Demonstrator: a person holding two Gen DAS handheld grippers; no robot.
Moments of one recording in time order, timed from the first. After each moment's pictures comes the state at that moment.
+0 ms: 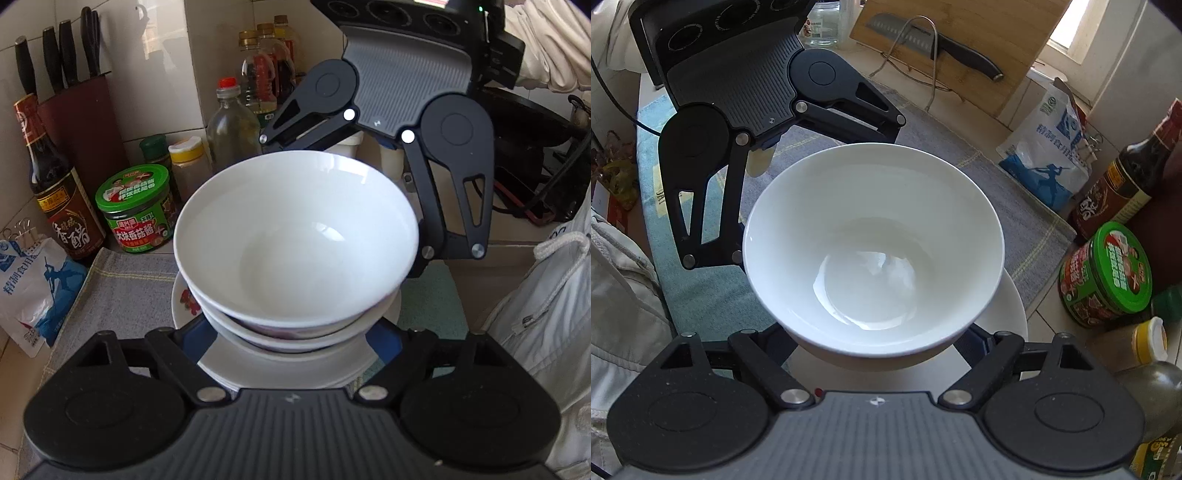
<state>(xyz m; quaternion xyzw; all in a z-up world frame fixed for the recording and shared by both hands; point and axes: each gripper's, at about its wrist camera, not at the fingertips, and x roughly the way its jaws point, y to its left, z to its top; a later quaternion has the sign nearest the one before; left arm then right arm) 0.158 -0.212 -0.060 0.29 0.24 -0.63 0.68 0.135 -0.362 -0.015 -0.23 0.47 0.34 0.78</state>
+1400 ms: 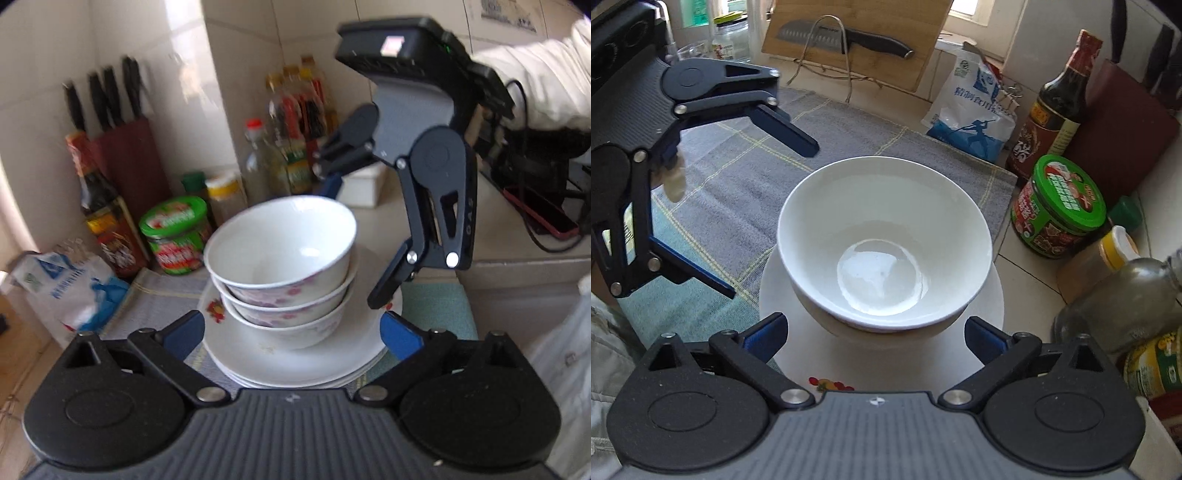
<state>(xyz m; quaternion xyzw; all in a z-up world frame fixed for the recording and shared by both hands) 0.117 -0.169 -0.056 0.25 0.15 -0.58 0.76 0.110 -0.367 -0.017 -0.16 0.48 0.20 0.84</state>
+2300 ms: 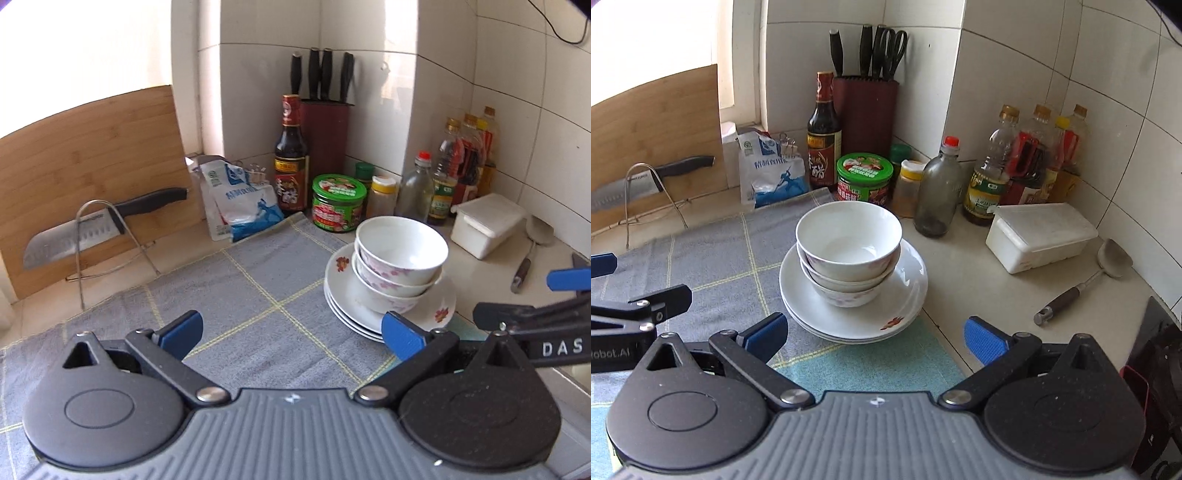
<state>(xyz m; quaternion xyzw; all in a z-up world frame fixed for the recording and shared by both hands) 0.088 -0.080 0.002 0.11 0.28 -0.34 0.89 -0.010 -0.244 0.050 0.06 0.38 -0.26 0.89</state>
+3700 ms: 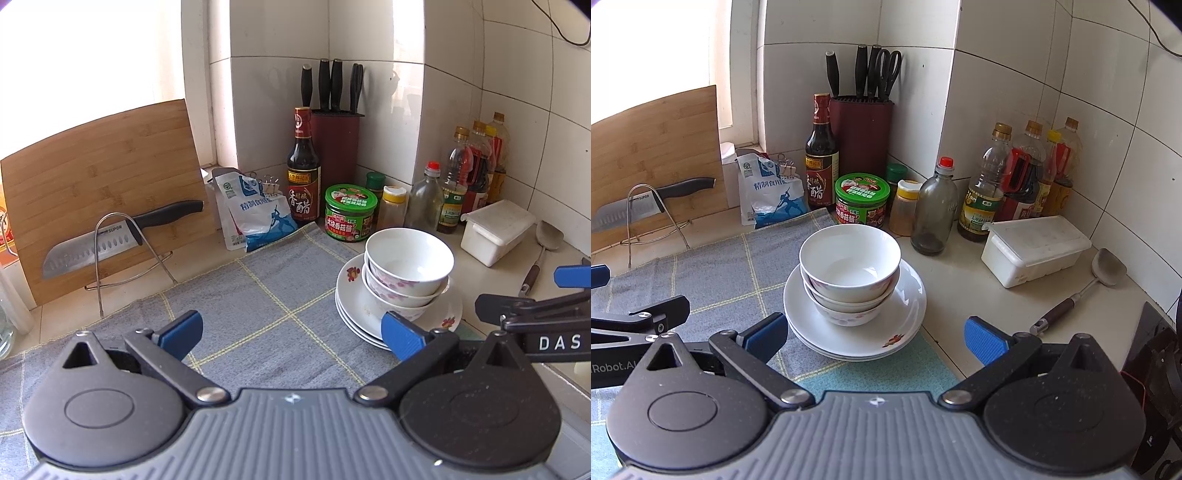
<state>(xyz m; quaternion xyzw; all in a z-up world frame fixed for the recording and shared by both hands) 0.082 -0.078 0.017 0.12 0.28 -0.32 0.90 -0.009 -0.240 0.063 0.06 0.35 -0.27 0.89</state>
